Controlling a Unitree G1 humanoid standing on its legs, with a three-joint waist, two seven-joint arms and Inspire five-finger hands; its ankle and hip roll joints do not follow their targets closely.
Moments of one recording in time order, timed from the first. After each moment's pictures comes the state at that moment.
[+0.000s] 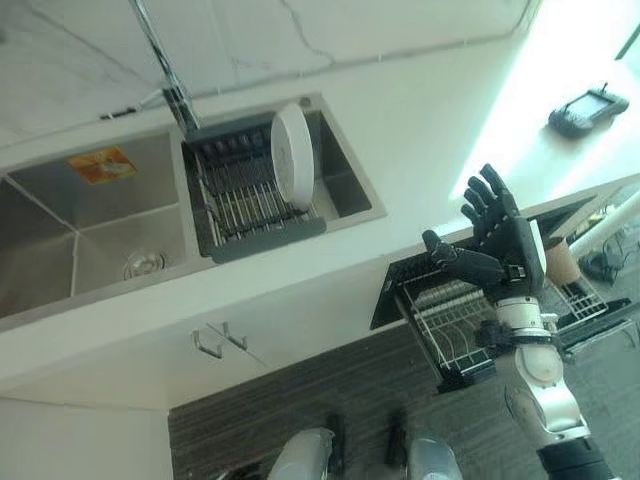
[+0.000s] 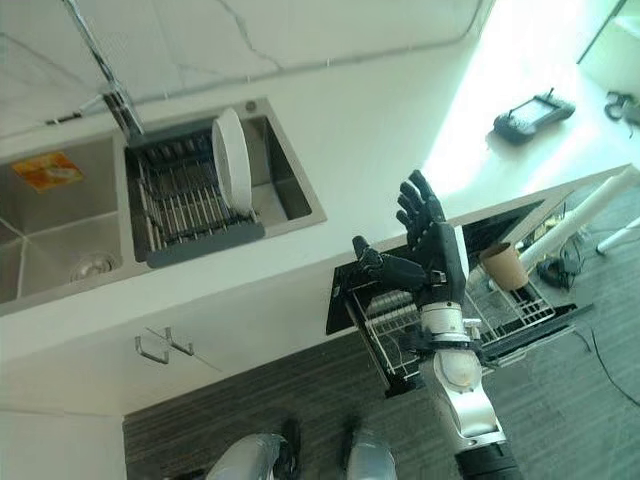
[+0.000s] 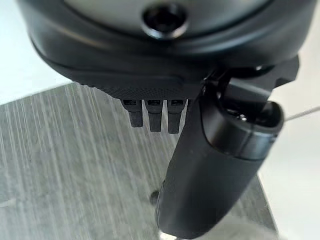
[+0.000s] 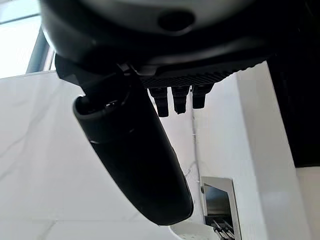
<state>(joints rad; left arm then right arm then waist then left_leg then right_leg) 0.05 0.23 -0.08 1.07 -0.23 0.15 0.03 -0.08 -0.45 0.12 -0.08 0.46 -0.32 -0.16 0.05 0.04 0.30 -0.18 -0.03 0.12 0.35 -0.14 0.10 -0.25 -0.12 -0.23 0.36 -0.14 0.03</state>
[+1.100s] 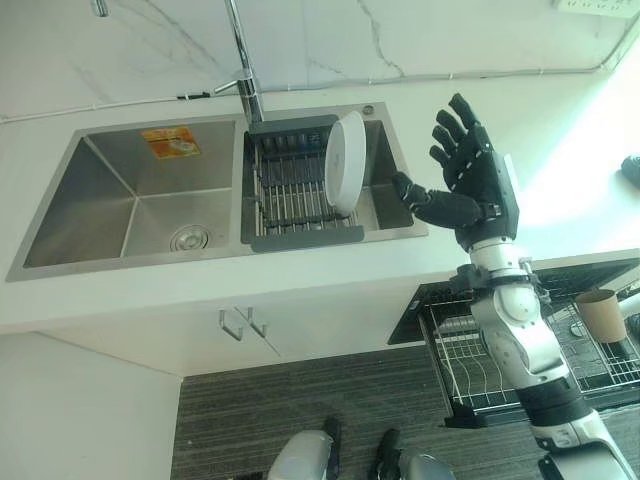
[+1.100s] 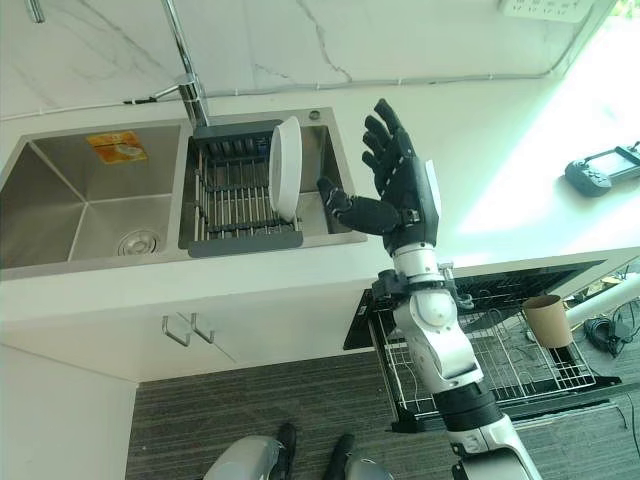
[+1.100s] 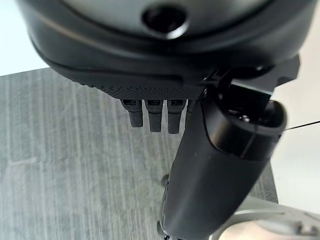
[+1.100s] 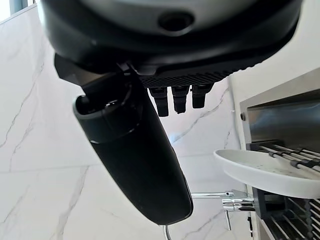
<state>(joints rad) 0.06 0.19 -0.12 1.14 -0.18 0.15 0.03 -0.43 -0.42 0.19 -0.06 0.52 -0.16 -0.25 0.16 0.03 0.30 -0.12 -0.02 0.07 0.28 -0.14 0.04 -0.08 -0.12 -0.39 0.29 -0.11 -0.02</state>
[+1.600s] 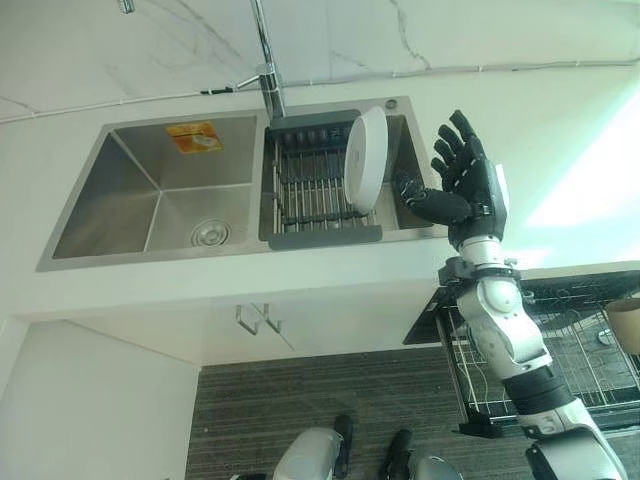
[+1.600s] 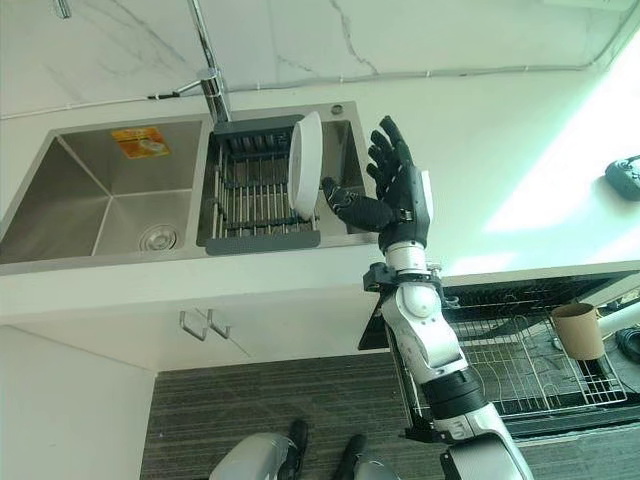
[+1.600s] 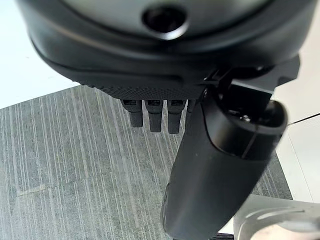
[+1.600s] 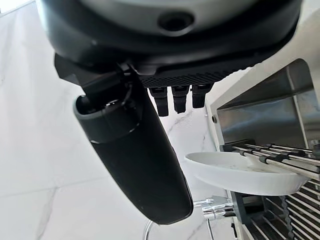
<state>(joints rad) 0.06 0.19 -0.19 1.13 -0.06 0.15 0.06 -0.48 -0.38 0.22 0.07 0.53 -0.14 -0.33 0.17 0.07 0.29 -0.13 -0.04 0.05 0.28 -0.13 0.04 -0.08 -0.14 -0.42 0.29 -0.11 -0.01</state>
